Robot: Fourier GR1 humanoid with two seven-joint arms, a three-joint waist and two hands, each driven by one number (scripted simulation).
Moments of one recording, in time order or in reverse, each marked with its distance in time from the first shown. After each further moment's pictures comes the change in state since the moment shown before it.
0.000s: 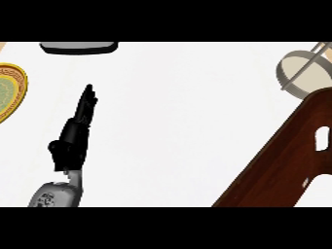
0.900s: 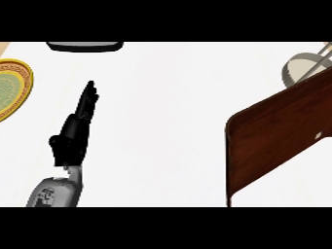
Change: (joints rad) left arm -0.031 0.004 0.012 0.015 0.001 -0.027 0.008; right arm -0.267 -0.303 -0.266 0.001 -0.426 0.503 0.169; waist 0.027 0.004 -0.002
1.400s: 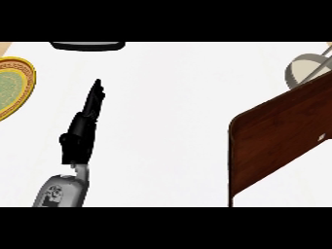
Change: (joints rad) left arm -0.020 -0.025 -0.021 0.010 -0.026 0.012 0.012; right arm -0.213 0.070 0.128 0.089 -0.085 0.084 0.164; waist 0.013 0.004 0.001
